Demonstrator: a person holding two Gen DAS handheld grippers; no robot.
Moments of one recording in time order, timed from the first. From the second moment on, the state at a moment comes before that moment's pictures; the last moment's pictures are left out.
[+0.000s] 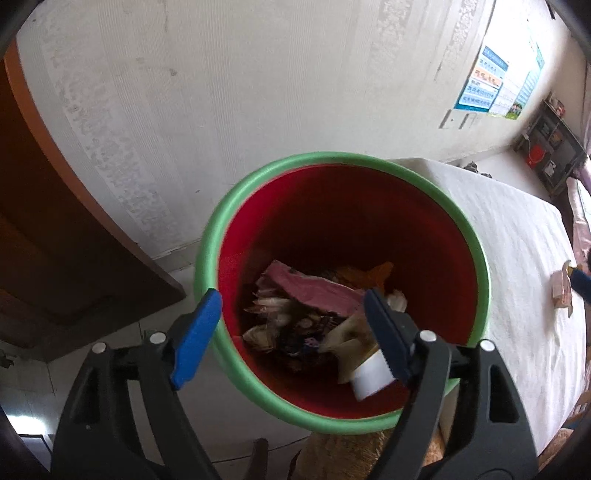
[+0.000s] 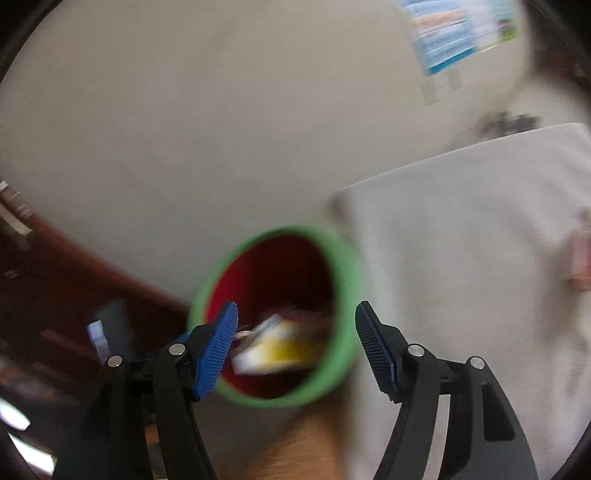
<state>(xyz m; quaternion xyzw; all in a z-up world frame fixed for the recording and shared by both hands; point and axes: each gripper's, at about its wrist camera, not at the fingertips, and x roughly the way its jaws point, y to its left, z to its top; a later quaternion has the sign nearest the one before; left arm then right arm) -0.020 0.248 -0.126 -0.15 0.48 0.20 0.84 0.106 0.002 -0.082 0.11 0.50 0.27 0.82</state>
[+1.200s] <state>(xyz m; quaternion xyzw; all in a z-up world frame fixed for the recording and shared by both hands) 0.133 -0.071 -0.126 0.01 0.50 -0.11 0.86 0.081 -0.314 -0.115 0.24 0.46 0.00 0.86</state>
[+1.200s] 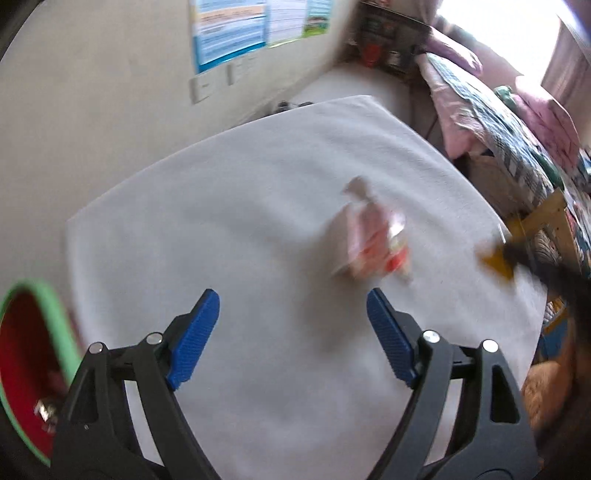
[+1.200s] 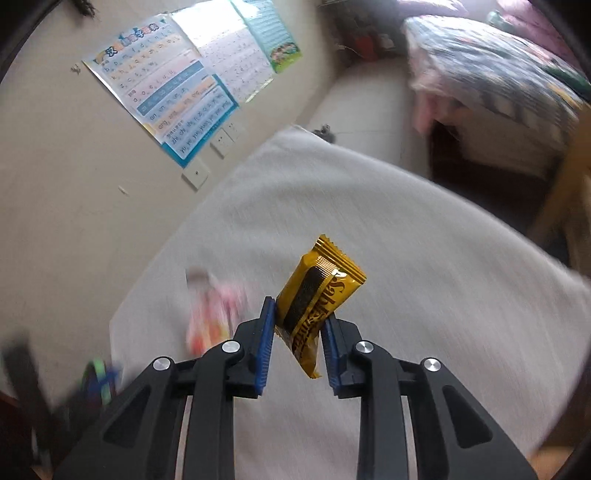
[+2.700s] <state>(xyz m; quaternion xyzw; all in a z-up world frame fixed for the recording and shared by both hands) 0.059 -0.045 -0.112 0.01 0.51 -0.15 0.85 0.010 -0.232 -0.081 0.13 0.45 0.06 0.88</state>
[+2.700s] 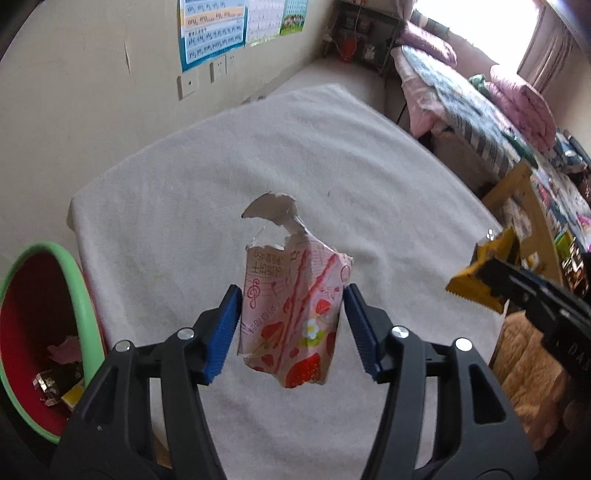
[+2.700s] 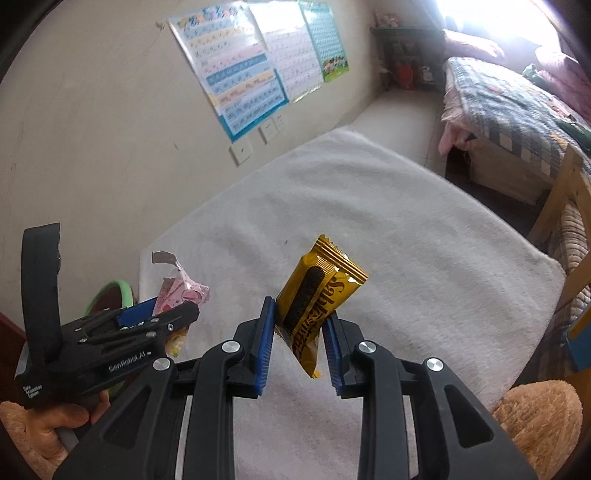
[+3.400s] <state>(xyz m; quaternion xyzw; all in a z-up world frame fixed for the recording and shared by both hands) 0.054 -0.031 -0.162 0.00 0.57 -0.11 0.82 0.011 -0.228 -0.103 0.14 0.49 0.06 0.86</state>
